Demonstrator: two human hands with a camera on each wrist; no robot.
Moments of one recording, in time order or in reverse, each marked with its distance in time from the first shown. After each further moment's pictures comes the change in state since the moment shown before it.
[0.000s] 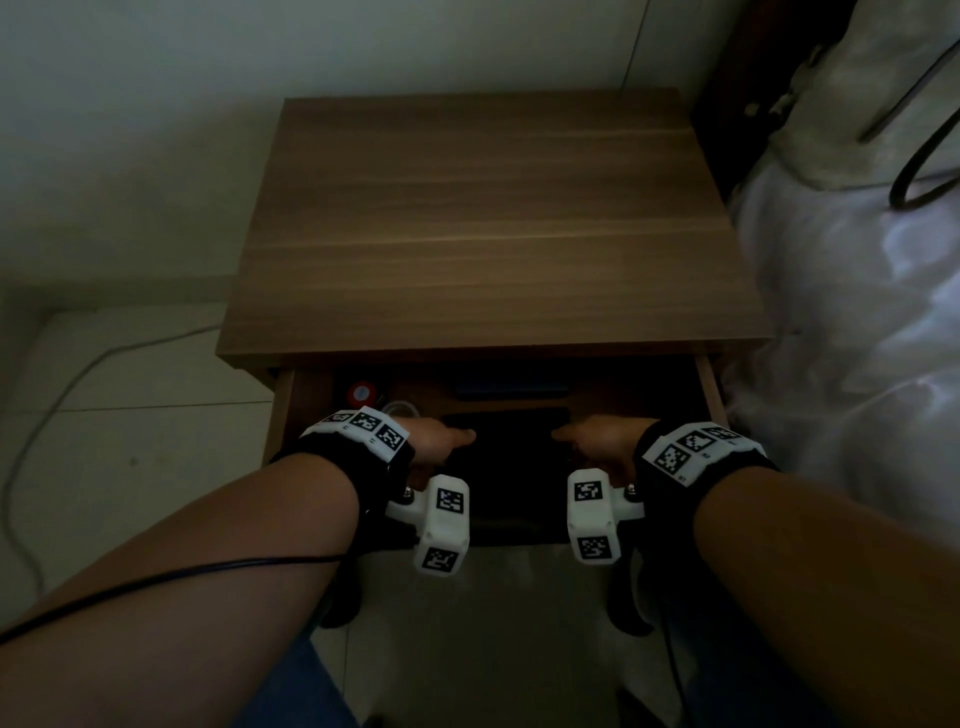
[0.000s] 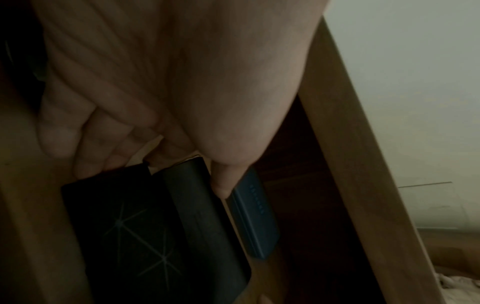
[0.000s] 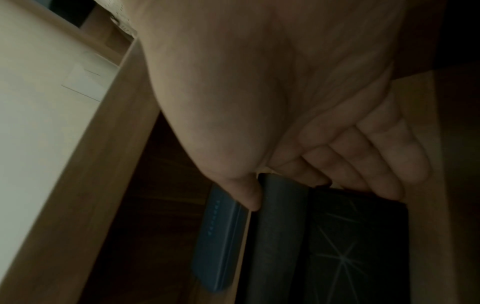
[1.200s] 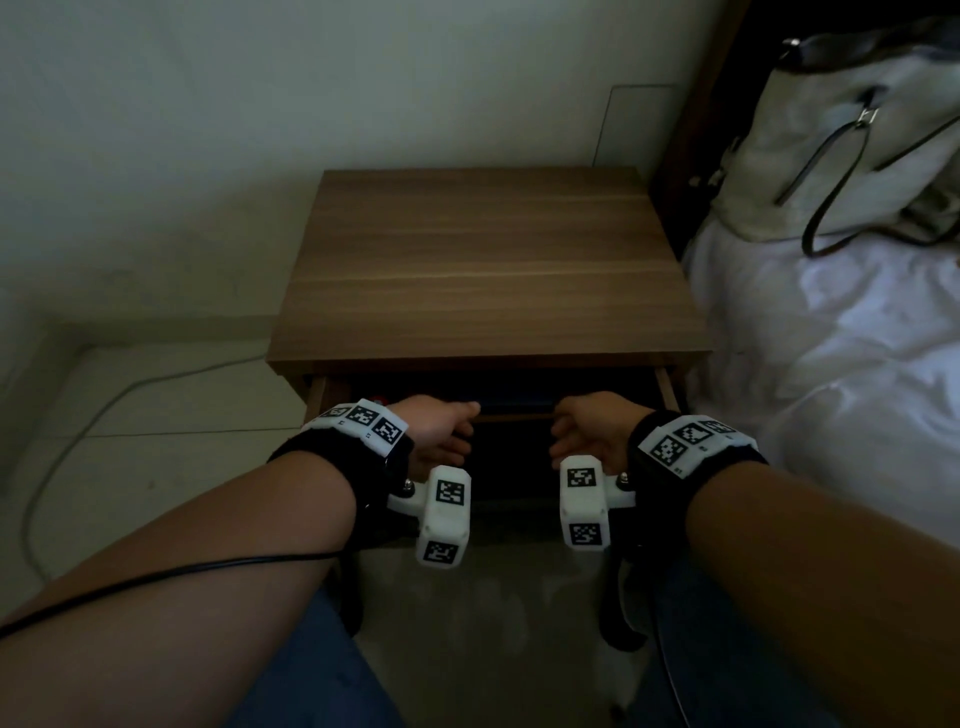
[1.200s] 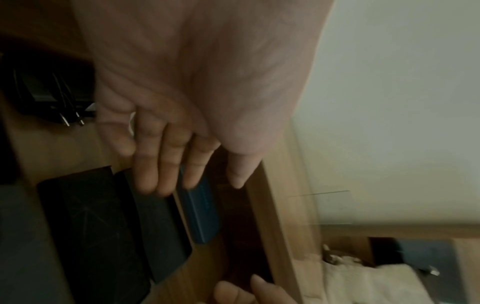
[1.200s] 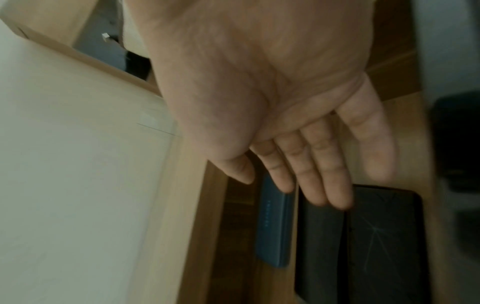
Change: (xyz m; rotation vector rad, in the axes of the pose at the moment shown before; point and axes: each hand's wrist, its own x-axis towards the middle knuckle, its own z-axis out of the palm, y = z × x) left_hand -0.074 -0.005 0.002 -0.373 0.041 0.180; right_hand -0.065 -0.006 0.000 0.166 0.107 -0.092
